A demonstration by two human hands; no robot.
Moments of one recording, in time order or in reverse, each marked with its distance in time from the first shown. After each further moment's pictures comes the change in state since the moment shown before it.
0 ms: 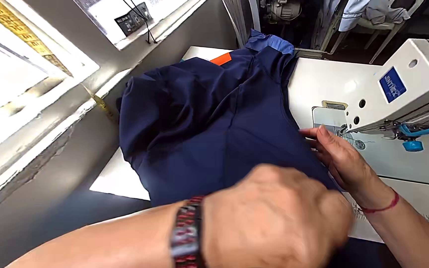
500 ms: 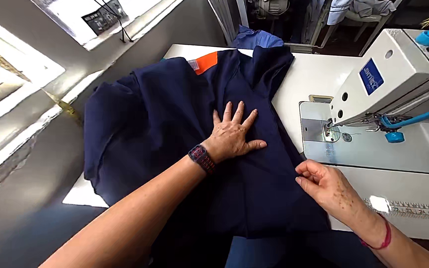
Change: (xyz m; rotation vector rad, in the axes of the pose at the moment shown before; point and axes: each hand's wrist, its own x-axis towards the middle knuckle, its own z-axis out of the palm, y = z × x) left_hand -0.020 -0.146 0.070 0.287 -0.374 -0.715; right_hand -0.047 0.048 -0.006 -0.490 0.010 -0.058
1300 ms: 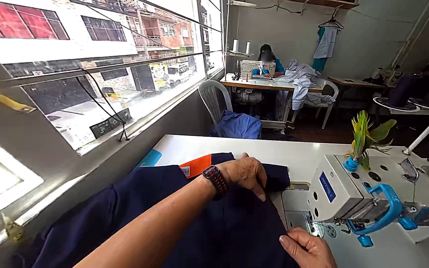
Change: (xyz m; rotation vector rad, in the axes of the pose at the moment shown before) left_hand 0.131 0.017 -0.128 -0.262 -0.336 0.596; right_hand 0.051 -0.026 -0.009 0.361 0.347 -0.050
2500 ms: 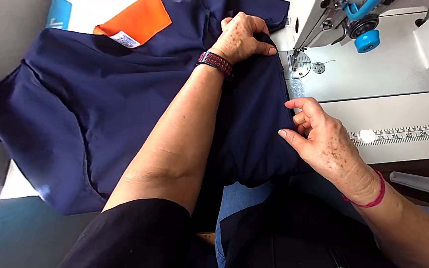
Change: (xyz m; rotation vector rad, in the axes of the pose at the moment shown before) left_hand 0.078 0.003 0.130 -0.051 0.412 -0.241; right_hand -0.080 0.024 -0.052 -0.507 -0.134 -0.015
